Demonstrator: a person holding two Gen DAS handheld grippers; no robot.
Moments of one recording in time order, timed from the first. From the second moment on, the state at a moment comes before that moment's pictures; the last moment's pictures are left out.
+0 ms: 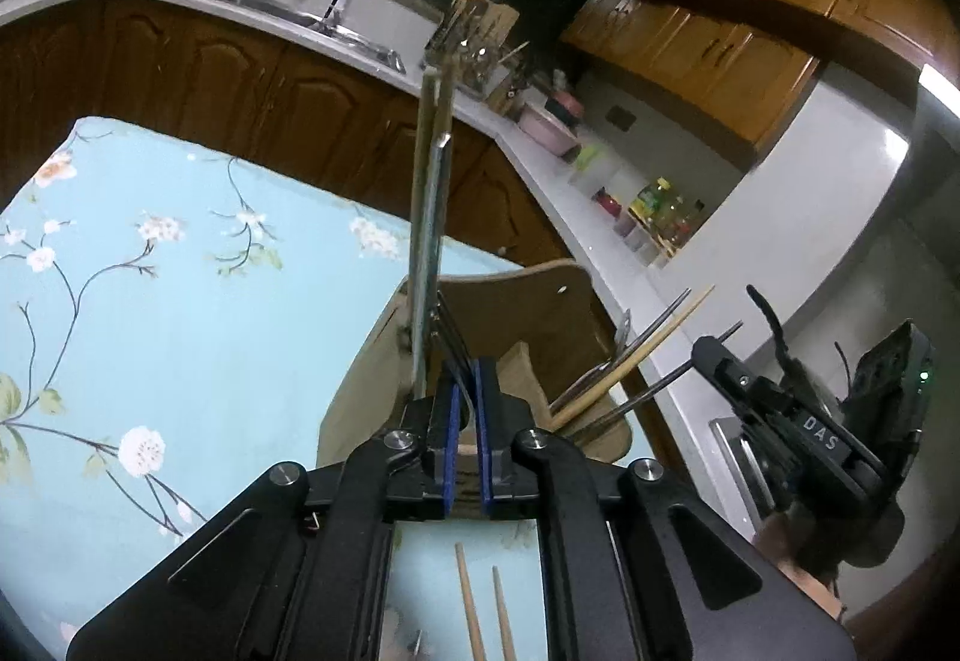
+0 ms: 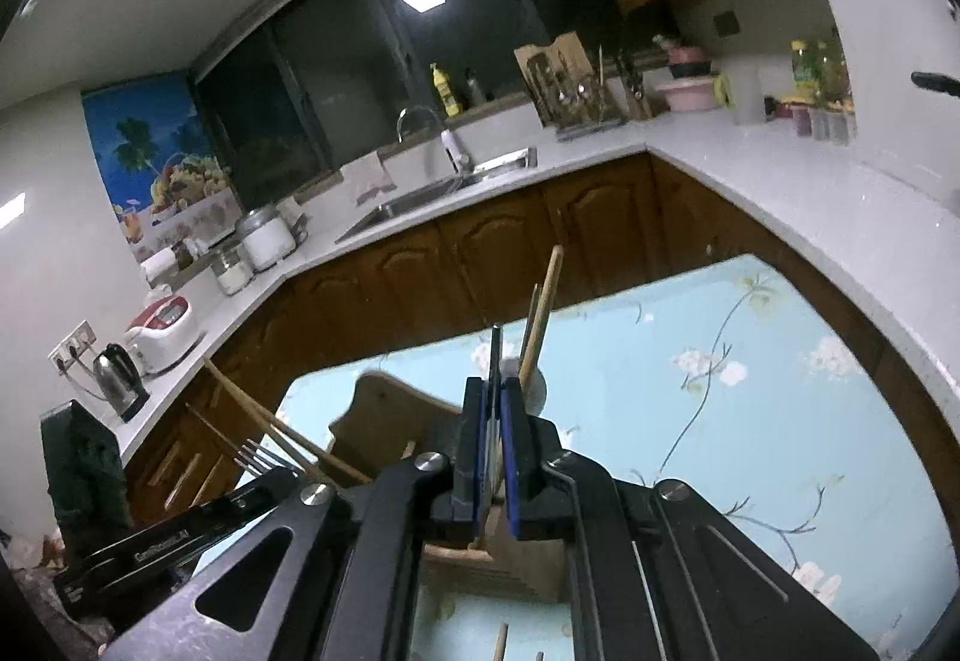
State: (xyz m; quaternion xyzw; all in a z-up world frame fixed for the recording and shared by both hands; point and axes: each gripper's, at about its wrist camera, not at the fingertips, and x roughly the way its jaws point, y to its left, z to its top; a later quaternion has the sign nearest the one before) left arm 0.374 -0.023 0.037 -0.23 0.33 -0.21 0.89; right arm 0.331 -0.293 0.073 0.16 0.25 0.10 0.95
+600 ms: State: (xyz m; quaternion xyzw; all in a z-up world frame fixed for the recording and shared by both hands) left arm 0.362 -0.031 0.050 -0.22 0.34 -0.21 0.89; right arm 0.320 -0.299 0.085 0.19 0.24 0.11 0.95
